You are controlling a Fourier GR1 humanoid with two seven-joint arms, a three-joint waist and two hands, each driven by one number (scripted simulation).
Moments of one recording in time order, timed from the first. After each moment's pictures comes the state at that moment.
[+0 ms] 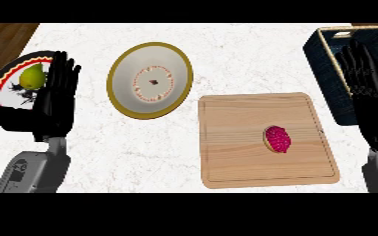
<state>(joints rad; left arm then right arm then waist) -0.21 0.30 -0.05 -1.45 0.35 0.31 -0.10 -0.14 -0.40 -0.04 -1.71 -0.13 0.02 -0.20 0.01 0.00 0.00</state>
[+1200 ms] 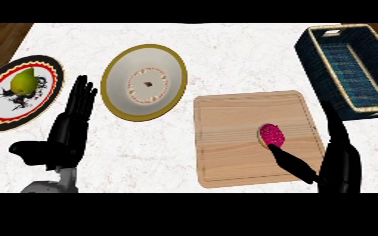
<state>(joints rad) -0.04 0.28 -0.19 -1.61 0.24 0.32 -0.07 0.17 -0.12 0.19 -1.89 0.90 -0.47 0.51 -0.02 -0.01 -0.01</state>
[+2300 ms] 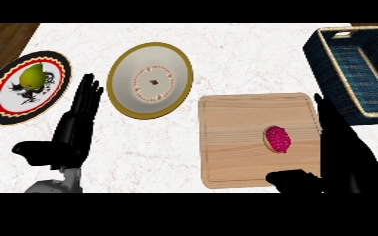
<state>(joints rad) -0.05 0.26 -0.21 -1.64 0.23 0.32 -0.04 -0.08 -0.03 0.27 -2.21 1.03 0.41 1.13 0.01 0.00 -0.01</state>
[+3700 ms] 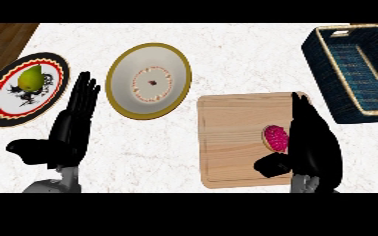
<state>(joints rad) -0.05 0.23 -0.16 -1.66 0.18 0.29 0.00 -0.11 -0.01 0.28 -1.98 1.10 0.36 1.11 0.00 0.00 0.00</state>
